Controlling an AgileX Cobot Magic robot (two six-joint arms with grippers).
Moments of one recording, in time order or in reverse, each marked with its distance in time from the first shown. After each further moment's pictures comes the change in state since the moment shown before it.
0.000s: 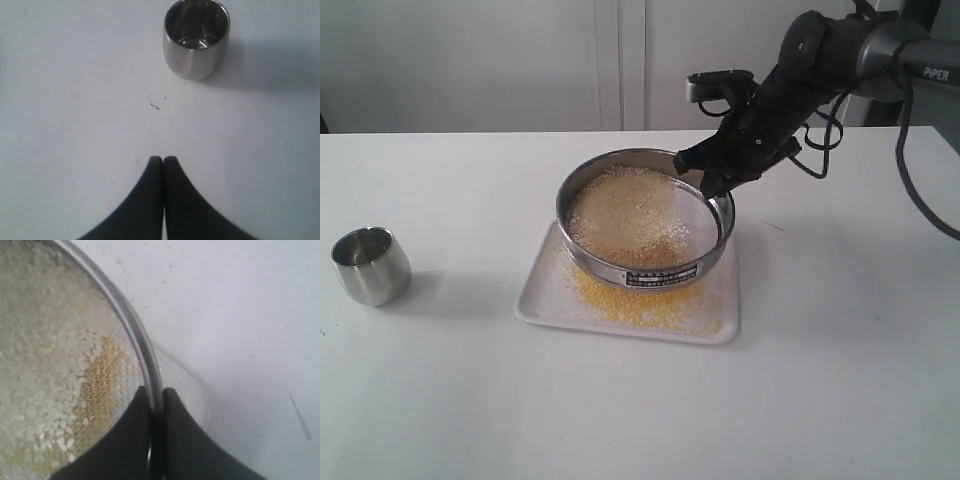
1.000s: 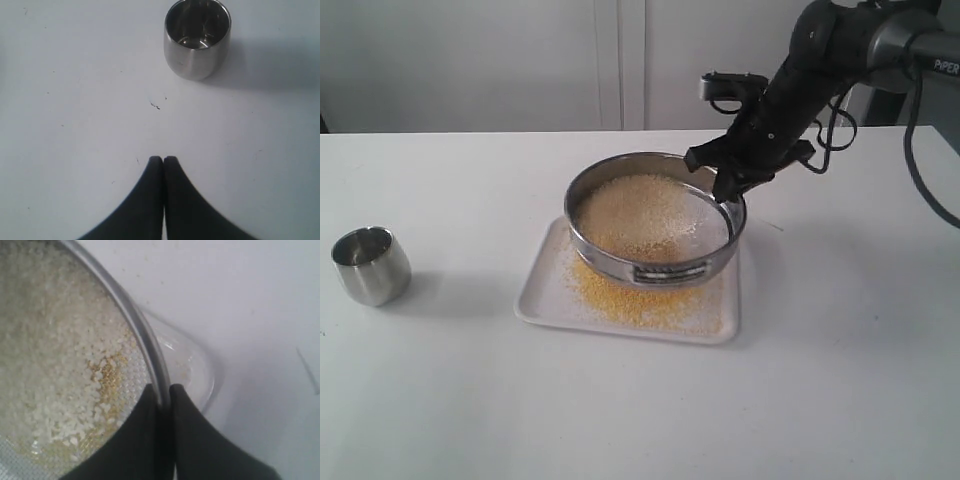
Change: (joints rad) left arm 0.000 0.000 0.000 0.000 0.000 0.000; right arm -0.024 0.001 -0.042 -0.024 0.140 -0.042
